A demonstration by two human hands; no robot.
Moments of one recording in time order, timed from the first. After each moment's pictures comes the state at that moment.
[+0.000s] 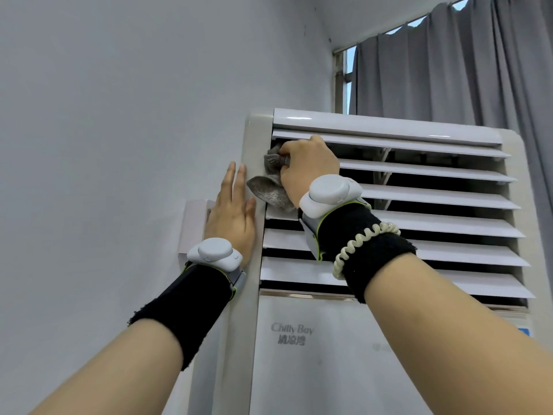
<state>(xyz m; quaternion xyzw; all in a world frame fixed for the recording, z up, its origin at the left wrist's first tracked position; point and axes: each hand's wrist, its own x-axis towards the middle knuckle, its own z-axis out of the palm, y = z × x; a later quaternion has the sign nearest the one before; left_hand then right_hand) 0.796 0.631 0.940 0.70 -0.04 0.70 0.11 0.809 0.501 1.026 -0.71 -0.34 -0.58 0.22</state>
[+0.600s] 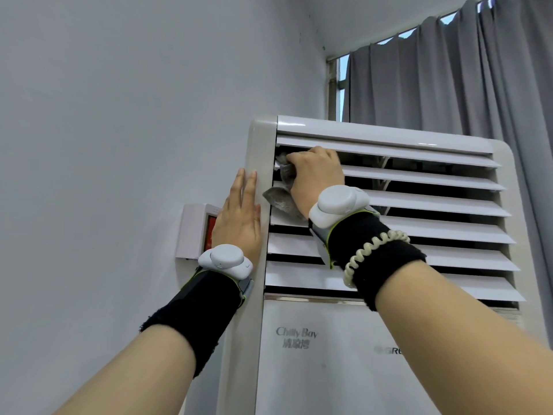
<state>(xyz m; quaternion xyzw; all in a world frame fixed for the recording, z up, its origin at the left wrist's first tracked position) 0.796 0.628 0.940 0.70 -0.03 0.70 0.08 0.816 0.501 1.023 -0.71 -0.30 -0.62 0.13</state>
